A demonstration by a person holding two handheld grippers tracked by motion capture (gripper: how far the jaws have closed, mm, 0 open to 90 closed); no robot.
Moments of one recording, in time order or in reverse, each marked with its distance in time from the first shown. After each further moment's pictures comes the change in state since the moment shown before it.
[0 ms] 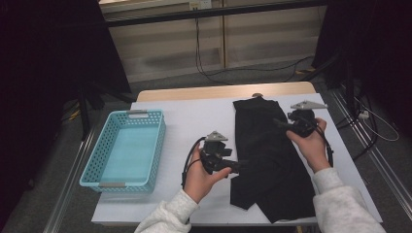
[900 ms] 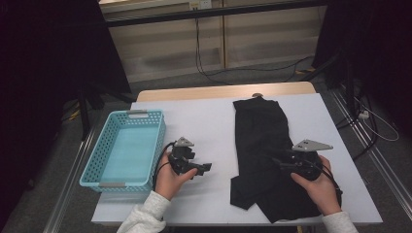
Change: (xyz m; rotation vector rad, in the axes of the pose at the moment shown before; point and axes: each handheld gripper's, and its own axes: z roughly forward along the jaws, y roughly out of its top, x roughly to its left) left arm 0.075 -0.046 -0.029 0.072 0.147 -0.016; right arm 0.037 -0.075 -0.050 0.062 0.148 -0.048
